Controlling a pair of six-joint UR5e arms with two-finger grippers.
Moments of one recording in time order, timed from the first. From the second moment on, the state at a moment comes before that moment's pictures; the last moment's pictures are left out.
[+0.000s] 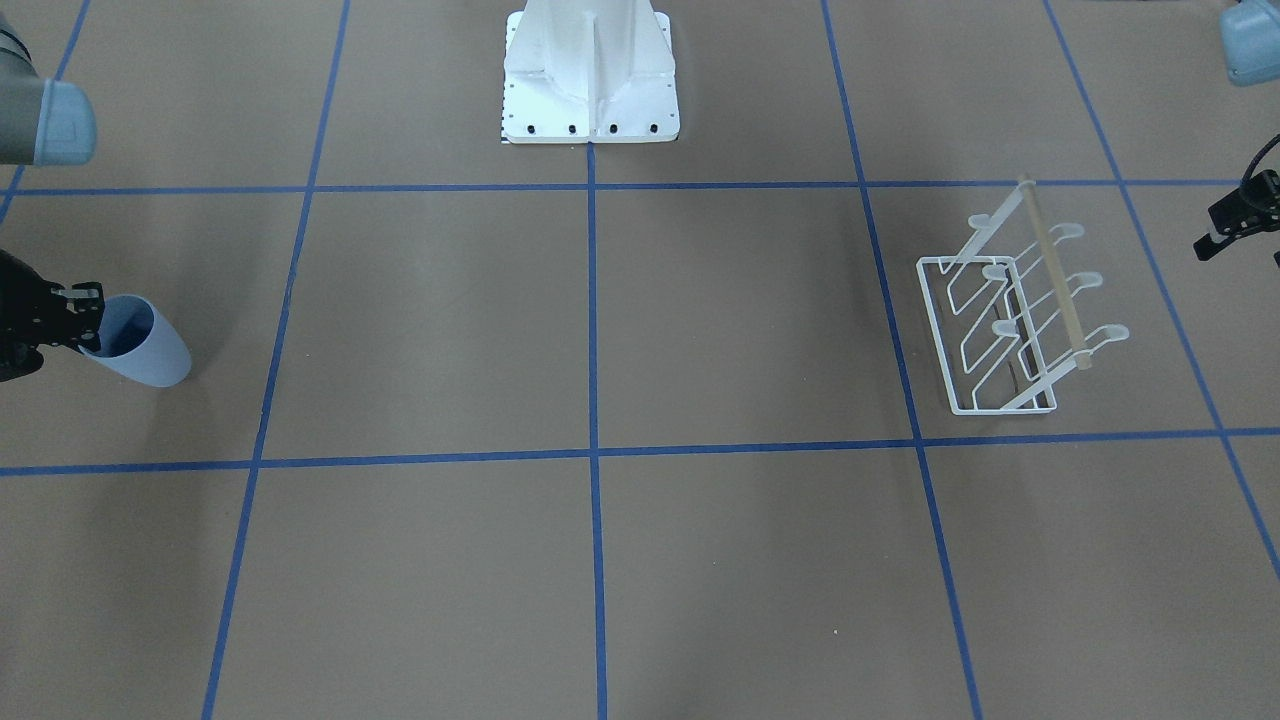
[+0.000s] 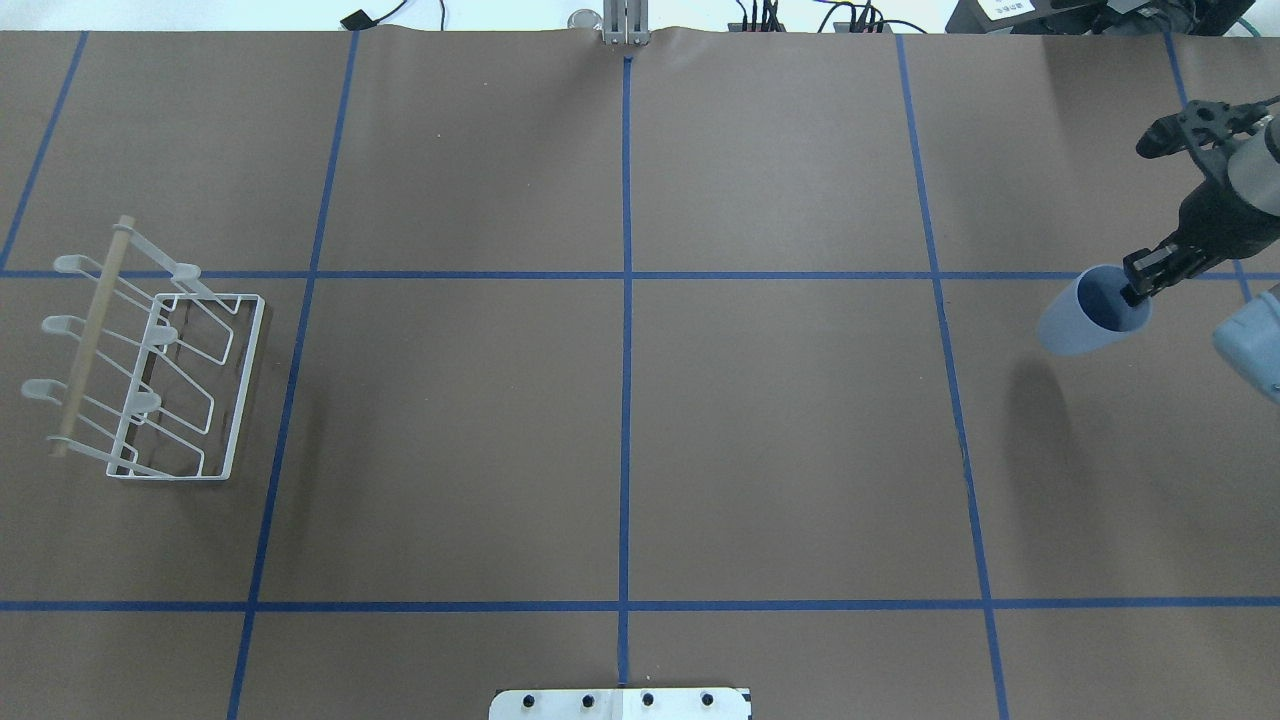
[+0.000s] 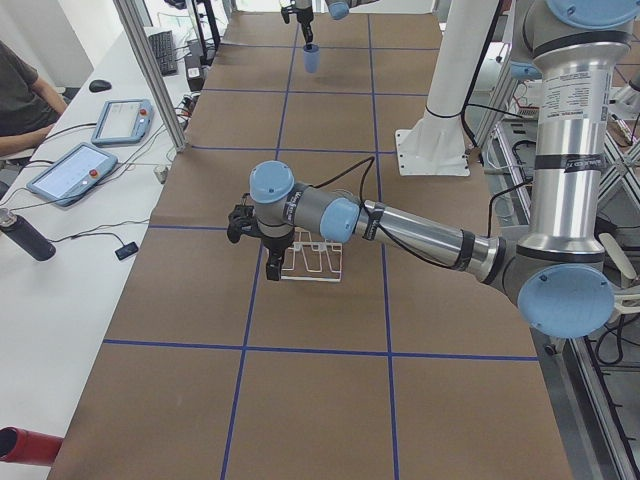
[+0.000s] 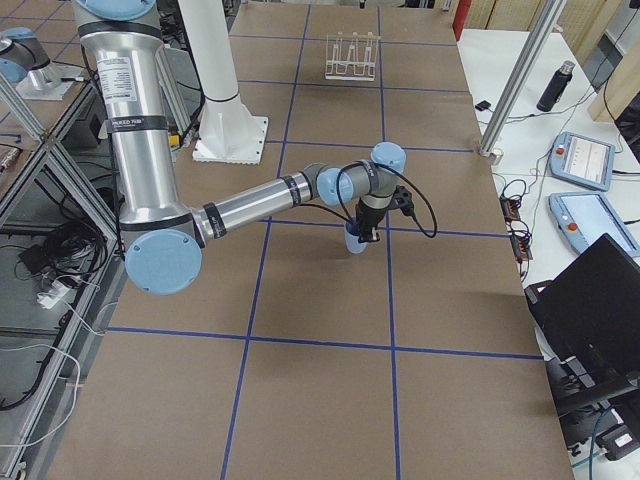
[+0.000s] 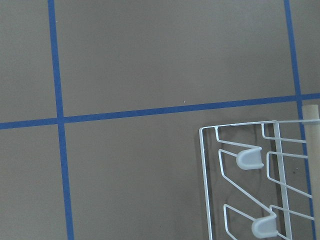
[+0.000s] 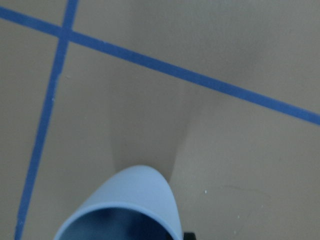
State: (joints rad) left arm -1.39 -1.56 -1.86 -1.62 -2.41 -0.26; right arm 1.13 -1.44 1.81 -1.62 2.29 0.24
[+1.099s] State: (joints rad) left arm -1.28 -1.65 -1.86 -1.94 -2.42 -0.83; right arm 1.19 -1.39 1.81 -1.14 2.68 0.86
